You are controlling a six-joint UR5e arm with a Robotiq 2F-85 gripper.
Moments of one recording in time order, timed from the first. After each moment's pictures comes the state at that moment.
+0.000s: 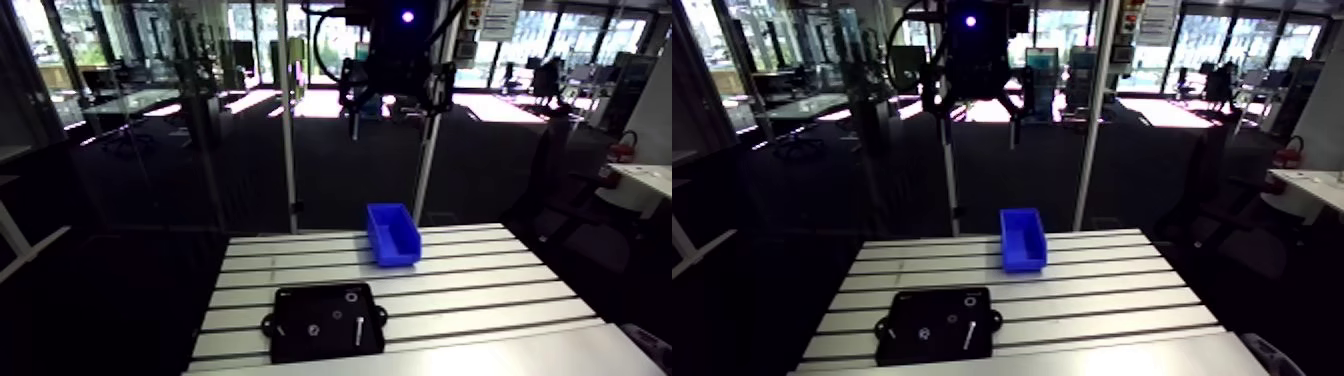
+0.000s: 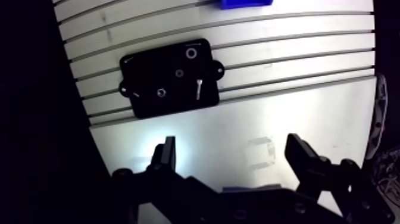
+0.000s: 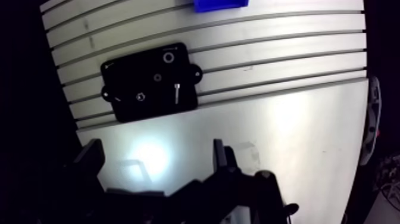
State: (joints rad) arm -0.13 -1.54 1.52 -1.49 -1.56 -1.51
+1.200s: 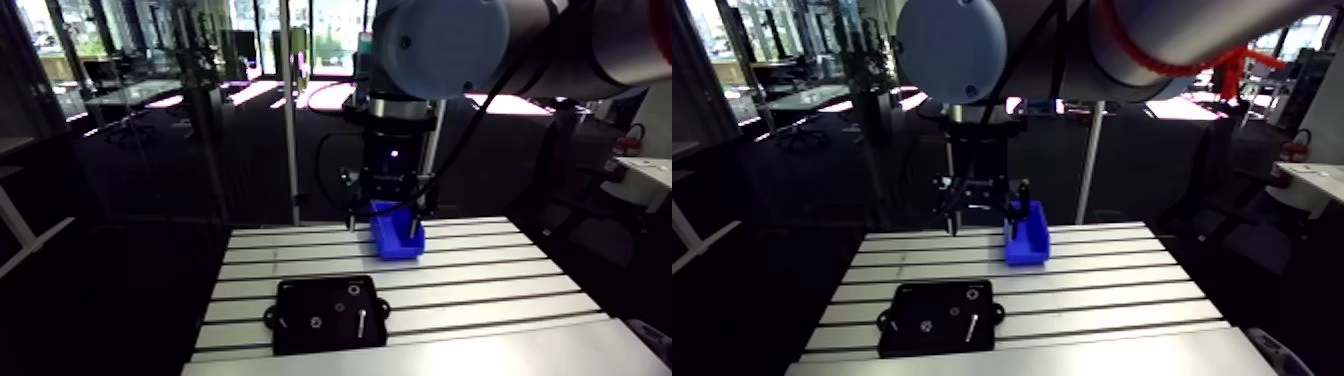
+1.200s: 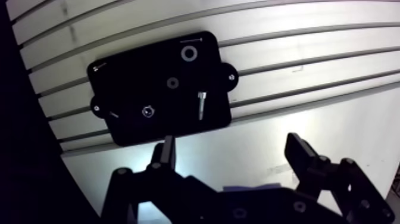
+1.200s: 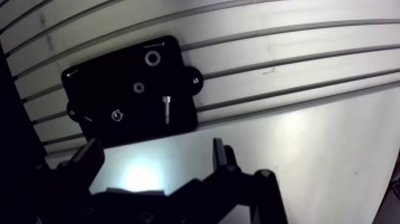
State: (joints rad) arm -0.12 -1.51 1.89 -1.88 -1.56 -1.47
